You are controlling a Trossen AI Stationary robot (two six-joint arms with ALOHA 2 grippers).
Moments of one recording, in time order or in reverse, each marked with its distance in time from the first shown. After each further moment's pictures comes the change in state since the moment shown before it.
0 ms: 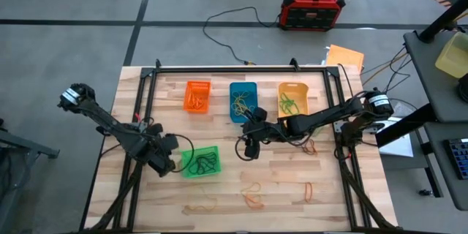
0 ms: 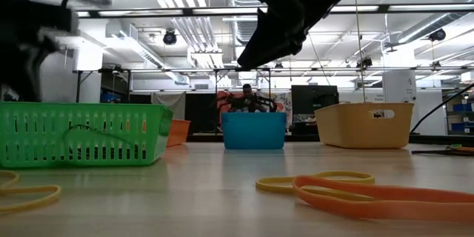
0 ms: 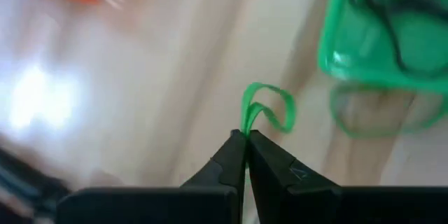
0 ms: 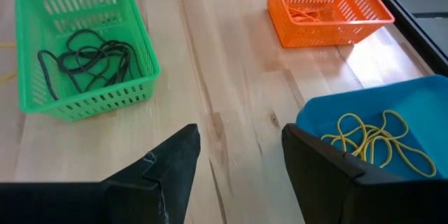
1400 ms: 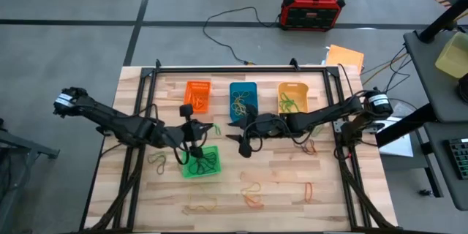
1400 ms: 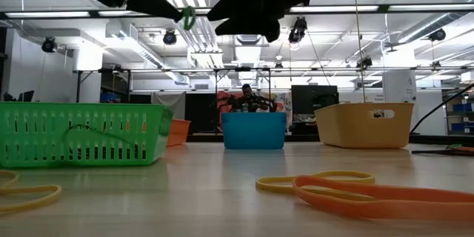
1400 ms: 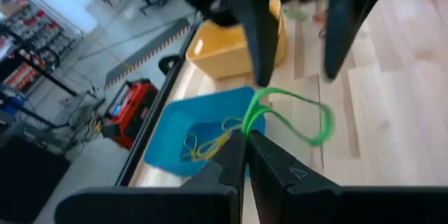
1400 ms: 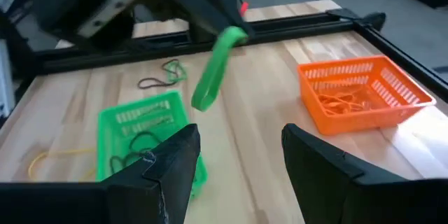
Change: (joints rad) left arm 0.293 -0.049 0.036 0.962 -0.318 1.121; right arm -0.028 0.002 -0.005 0.330 -0.131 0.004
